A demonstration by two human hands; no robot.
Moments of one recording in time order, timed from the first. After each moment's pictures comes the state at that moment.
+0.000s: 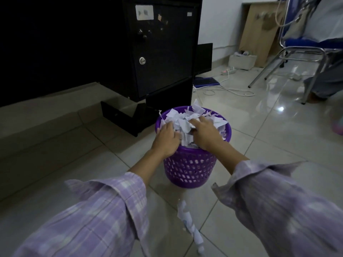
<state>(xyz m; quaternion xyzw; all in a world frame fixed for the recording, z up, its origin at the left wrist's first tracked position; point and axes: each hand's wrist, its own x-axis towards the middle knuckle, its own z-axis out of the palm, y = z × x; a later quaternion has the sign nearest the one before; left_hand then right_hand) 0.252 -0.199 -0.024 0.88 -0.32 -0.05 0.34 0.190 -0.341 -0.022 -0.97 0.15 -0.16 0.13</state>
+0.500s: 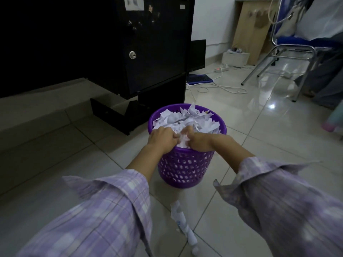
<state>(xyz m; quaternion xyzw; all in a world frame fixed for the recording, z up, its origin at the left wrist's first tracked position) 0.264 -0.215 -0.026 0.91 -0.37 -0.05 0.17 0.181 -0.345 -0.005 -0.95 0.16 0.17 0.20</state>
